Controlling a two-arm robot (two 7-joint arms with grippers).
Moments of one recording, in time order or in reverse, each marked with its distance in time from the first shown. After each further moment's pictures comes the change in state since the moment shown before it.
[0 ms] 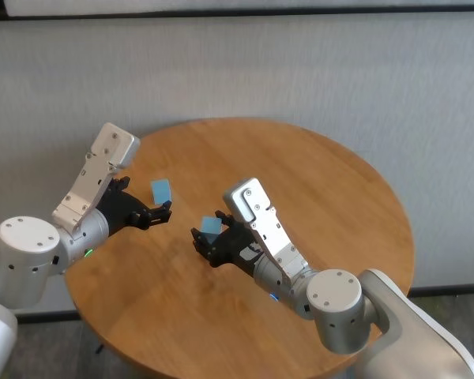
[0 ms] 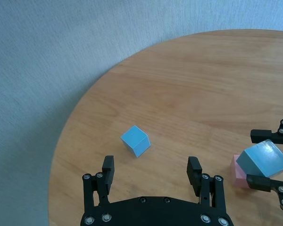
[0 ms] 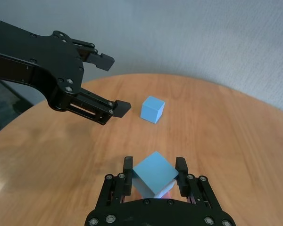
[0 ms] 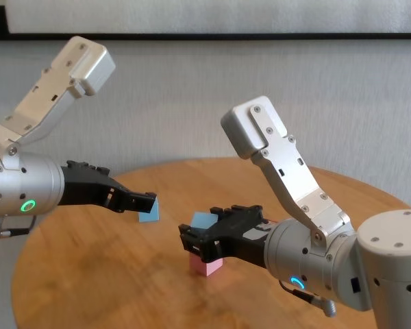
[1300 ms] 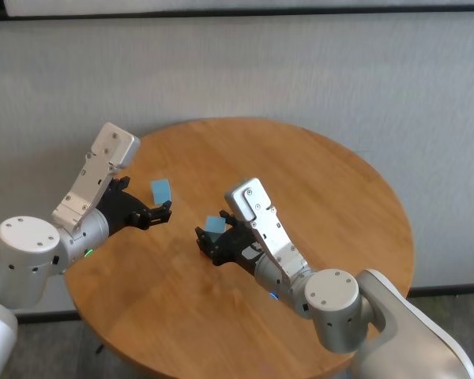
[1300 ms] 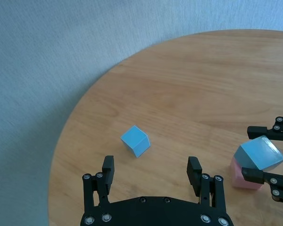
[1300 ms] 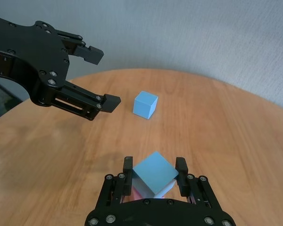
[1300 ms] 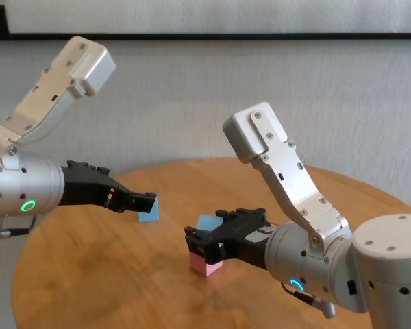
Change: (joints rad) left arm 0.000 0.000 0.000 0.000 0.000 0.000 0.000; right arm 0.011 -0.022 0.018 0.040 -0.023 -0.007 -0.015
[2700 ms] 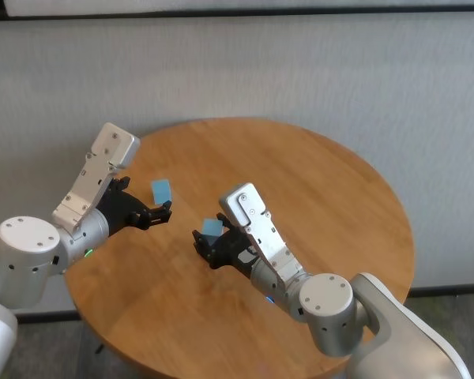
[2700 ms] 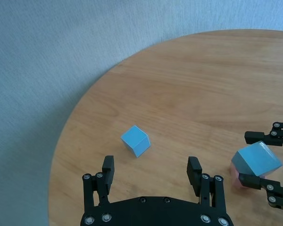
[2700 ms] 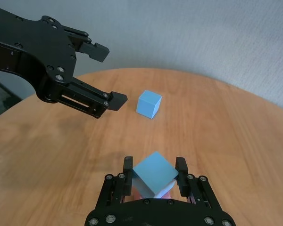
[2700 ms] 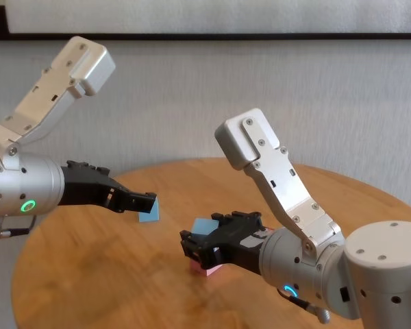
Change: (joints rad) left arm 0.000 0.000 0.000 0.000 0.000 0.000 0.000; right arm 0.000 -0.013 -0.002 0.022 -0.024 -0.019 -0.011
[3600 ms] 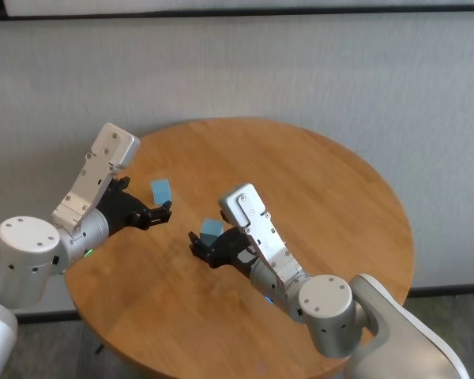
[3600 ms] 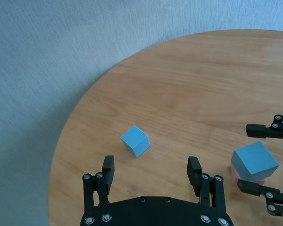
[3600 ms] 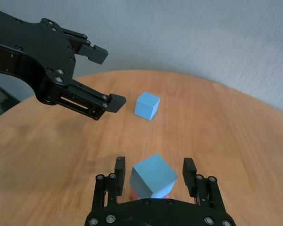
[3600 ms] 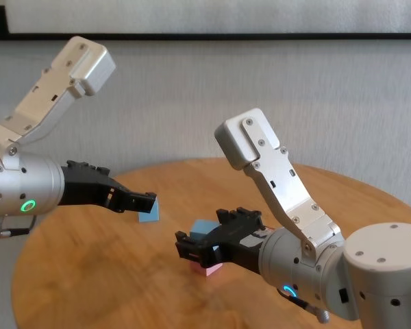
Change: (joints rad) left arm 0.000 0.000 0.000 0.000 0.000 0.000 0.000; right arm -0.004 -0.004 0.004 0.001 -0.007 -0.016 -0.004
